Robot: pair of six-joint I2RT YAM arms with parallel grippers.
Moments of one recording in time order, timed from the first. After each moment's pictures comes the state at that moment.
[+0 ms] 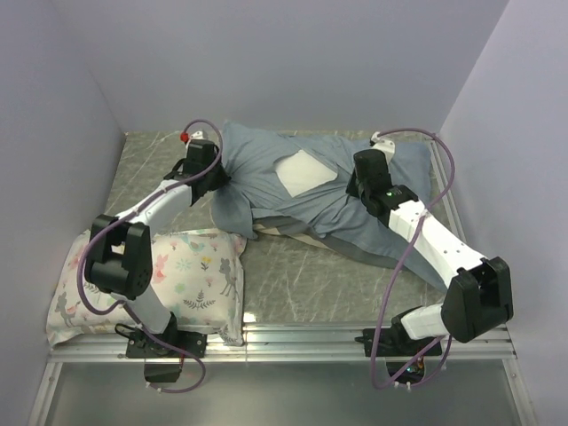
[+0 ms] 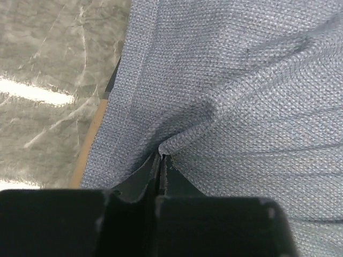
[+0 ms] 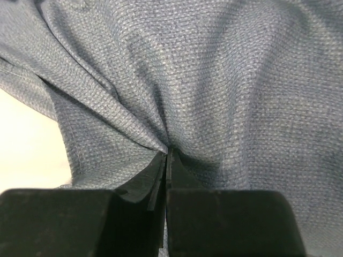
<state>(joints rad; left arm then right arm) -0.26 1.67 1.18 -0.16 -0.09 -0.67 0.39 1.37 1.09 -0.33 0.39 0.48</state>
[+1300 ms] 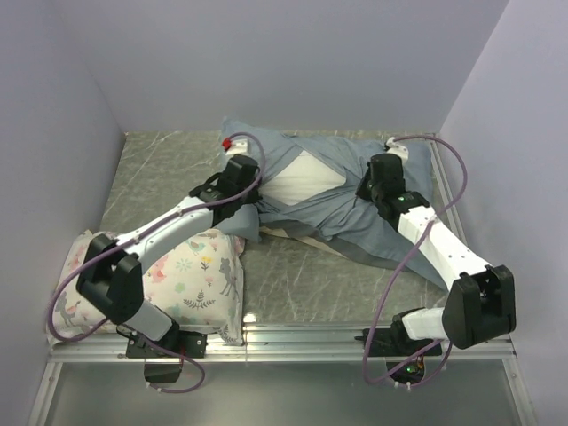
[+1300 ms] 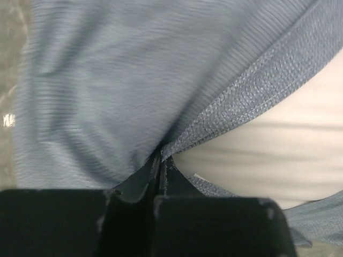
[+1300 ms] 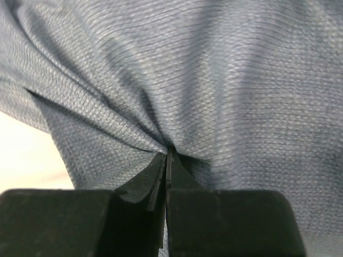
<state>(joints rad) -0.63 1.55 1.21 -0.31 -0.36 -0.58 0.29 1.33 1.00 -0.27 0.29 0.50</state>
